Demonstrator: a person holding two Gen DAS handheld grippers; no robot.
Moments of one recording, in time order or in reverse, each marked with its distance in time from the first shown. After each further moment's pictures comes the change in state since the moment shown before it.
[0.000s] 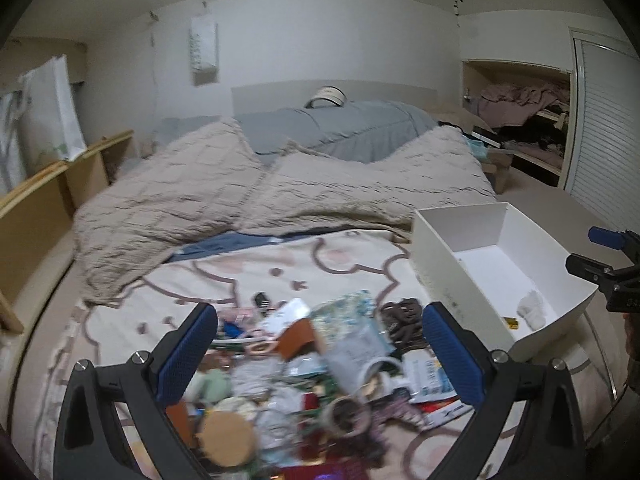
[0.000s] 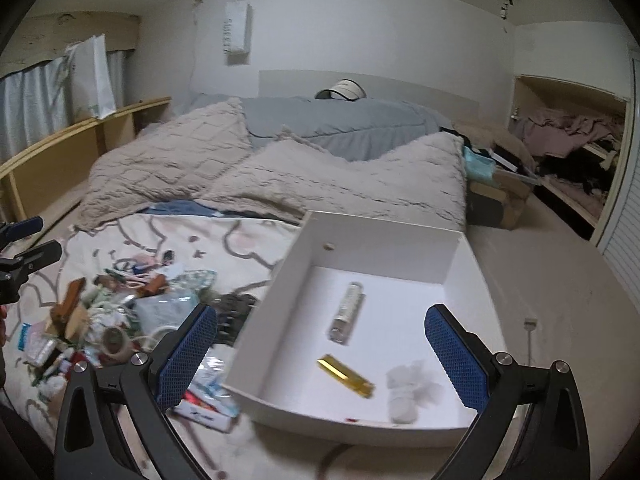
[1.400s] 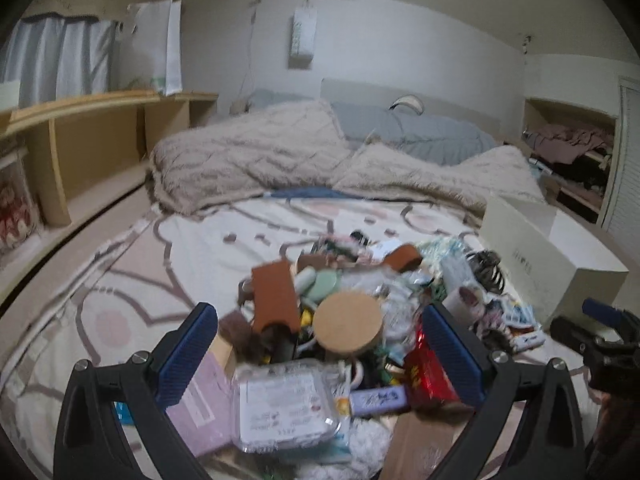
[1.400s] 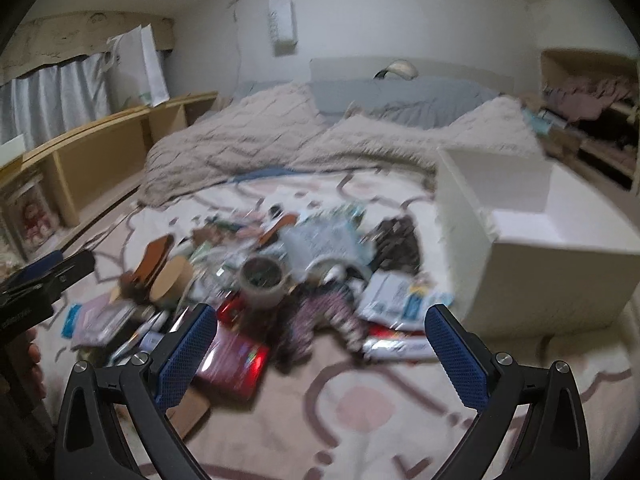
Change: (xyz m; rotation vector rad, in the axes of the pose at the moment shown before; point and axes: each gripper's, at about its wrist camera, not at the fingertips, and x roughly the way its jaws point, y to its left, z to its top) left arm -0.041 0.100 -0.148 -0.216 -0.042 0.137; right arm 0.007 0.171 -0.109 0.081 0.001 0.152
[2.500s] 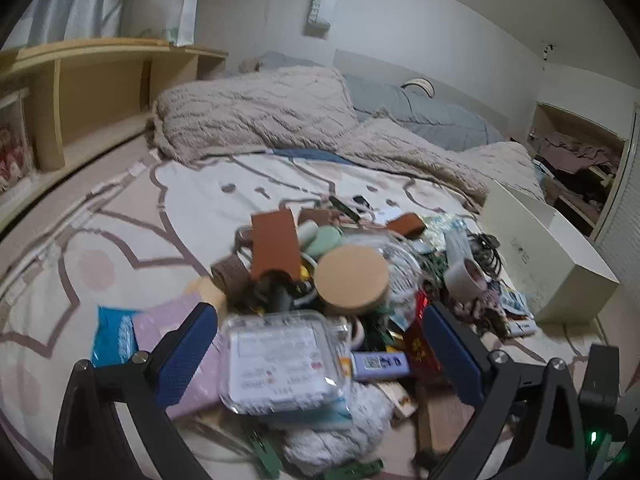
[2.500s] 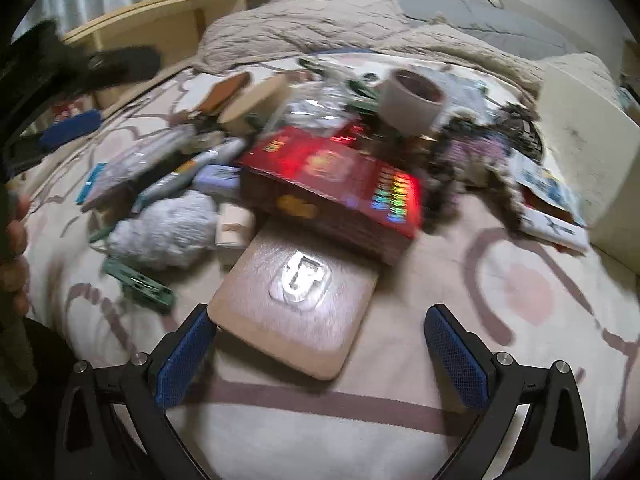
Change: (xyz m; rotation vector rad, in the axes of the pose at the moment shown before) left arm 0.009 0.013 -0.022 -0.111 0.118 -0.058; right arm 0.048 0.070 -0.079 -0.158 0.337 0.096
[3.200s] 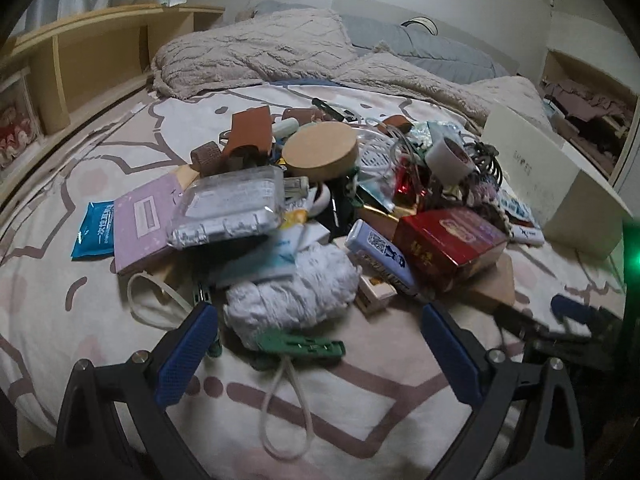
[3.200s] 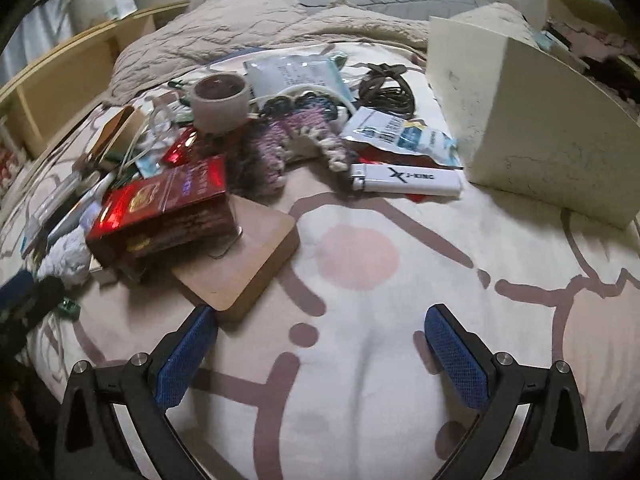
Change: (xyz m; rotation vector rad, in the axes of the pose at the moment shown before) left arm -0.001 -0.045 -0.072 0.056 0.178 0.092; right arm -0.015 -0.083 -0.009 0.209 0.012 -0.155
